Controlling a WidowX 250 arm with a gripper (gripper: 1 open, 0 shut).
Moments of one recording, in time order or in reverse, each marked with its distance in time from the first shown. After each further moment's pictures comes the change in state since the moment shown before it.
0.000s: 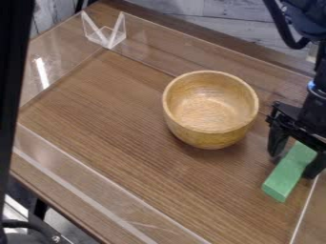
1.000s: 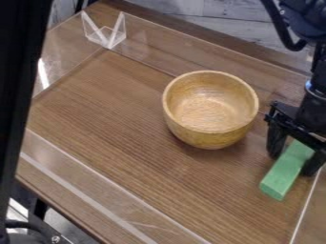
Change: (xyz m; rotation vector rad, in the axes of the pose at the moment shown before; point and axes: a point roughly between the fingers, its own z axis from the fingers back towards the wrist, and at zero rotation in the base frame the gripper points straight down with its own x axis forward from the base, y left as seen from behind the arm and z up) arm 0.009 0.002 -0.005 -0.002 -0.008 0.003
